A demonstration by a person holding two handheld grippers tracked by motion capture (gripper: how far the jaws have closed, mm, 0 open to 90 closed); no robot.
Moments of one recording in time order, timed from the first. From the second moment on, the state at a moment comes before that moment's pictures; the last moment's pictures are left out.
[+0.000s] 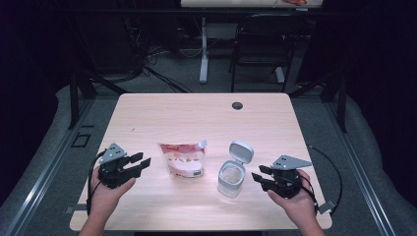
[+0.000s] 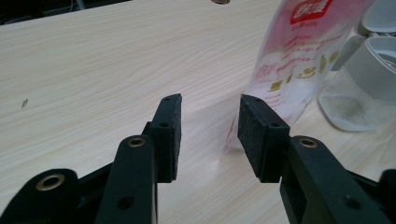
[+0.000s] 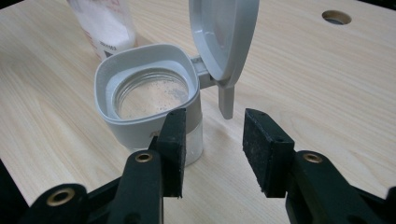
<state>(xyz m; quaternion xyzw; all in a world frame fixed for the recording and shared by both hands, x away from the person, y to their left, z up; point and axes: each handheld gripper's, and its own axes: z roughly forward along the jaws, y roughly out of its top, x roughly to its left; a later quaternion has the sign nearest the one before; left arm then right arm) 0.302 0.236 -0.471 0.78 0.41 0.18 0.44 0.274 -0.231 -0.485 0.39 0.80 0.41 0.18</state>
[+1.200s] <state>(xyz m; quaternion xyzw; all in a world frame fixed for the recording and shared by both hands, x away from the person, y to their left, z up) 0.325 0.202 -0.454 0.79 0.36 0.16 0.47 0.275 -0.192 -0.428 0.32 0.82 0.44 0.18</state>
